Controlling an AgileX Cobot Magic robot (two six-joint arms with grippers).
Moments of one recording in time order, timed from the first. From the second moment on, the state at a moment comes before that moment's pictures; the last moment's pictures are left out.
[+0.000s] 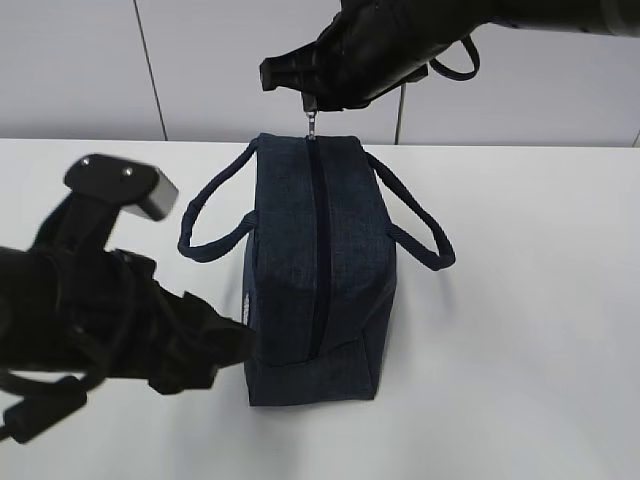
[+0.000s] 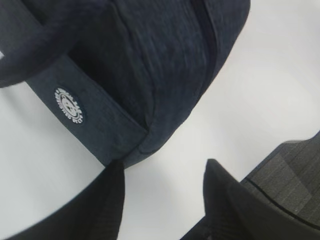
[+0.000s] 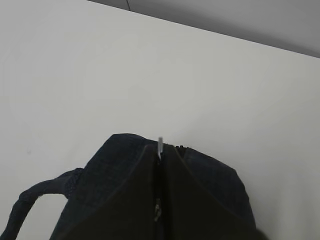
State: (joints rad) left arm -0.78 1.33 -0.63 -0.59 0.17 0.29; right arm 0.52 1.91 -1.64 -0.09 0.52 0.30
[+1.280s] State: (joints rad) left arm -0.47 1.74 -1.28 -0.71 0.74 0.29; right arm 0.52 1.91 -1.64 -0.09 0.55 0.29
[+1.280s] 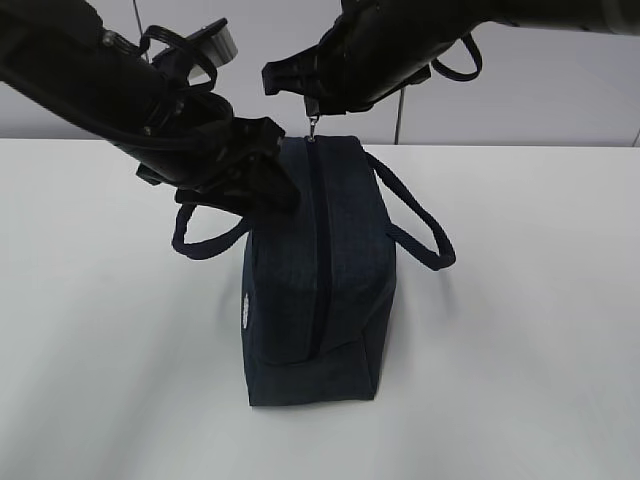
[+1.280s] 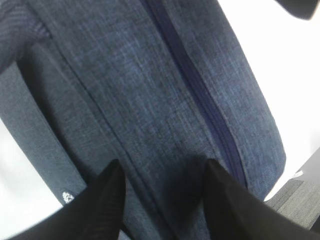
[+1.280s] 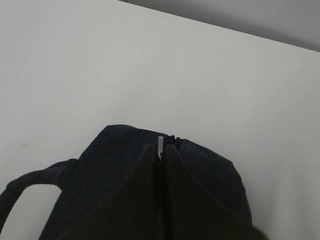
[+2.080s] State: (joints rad) left arm -0.47 1.75 -1.29 -0.66 0.73 0.34; right arm 0.52 1.91 -1.65 -0.09 0.56 0.28
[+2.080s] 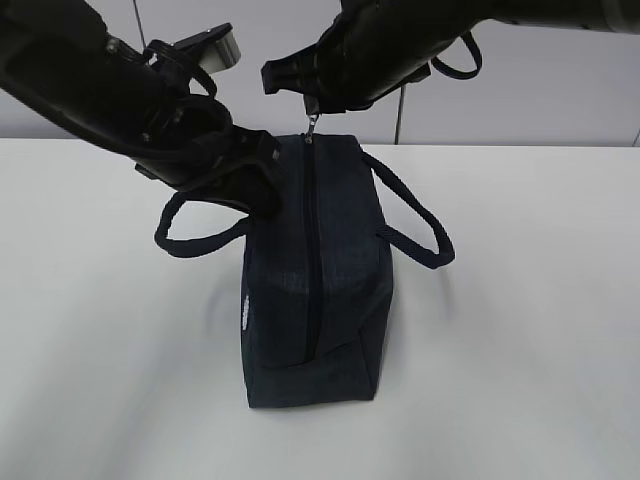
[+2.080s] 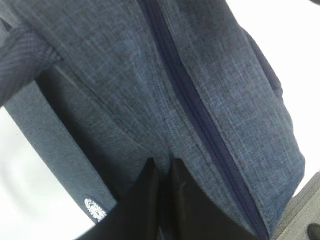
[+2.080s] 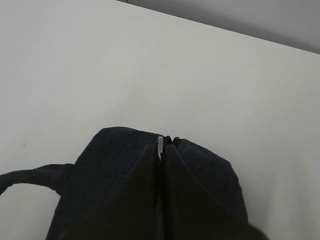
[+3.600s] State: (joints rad) left arm -0.47 1.60 -1.37 -0.60 1.06 0.41; right arm 0.52 1.91 -1.65 -0.09 0.54 0.28
